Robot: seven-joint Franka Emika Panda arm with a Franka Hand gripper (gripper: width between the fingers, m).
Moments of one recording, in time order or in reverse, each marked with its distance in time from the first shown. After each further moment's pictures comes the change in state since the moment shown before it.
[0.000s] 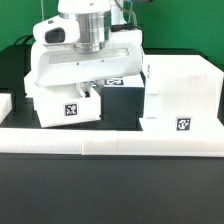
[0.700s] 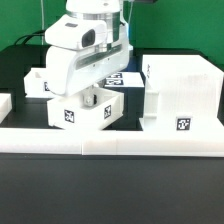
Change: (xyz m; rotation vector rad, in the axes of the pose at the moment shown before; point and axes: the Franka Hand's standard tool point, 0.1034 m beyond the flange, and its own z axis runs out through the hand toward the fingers) arm 0.013 -0.001 -0.003 -0.032 -0.038 -0.693
